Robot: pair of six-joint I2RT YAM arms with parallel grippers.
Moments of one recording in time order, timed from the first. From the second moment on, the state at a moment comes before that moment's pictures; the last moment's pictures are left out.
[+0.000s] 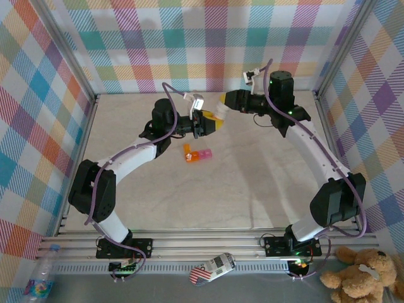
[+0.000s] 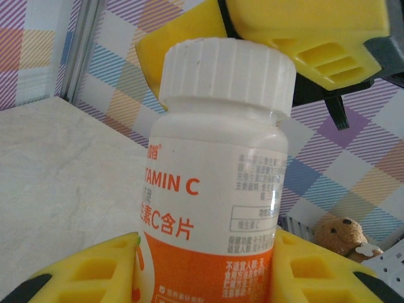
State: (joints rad) left arm -0.49 1.66 1.19 0.42 0.85 -0.40; right arm 0.31 1.55 1.48 -0.24 -0.82 0.57
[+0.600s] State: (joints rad) left arm -0.48 1.66 1.18 0.36 0.77 -0.38; right arm 0.46 1.51 1.41 -0.18 -0.31 0.70
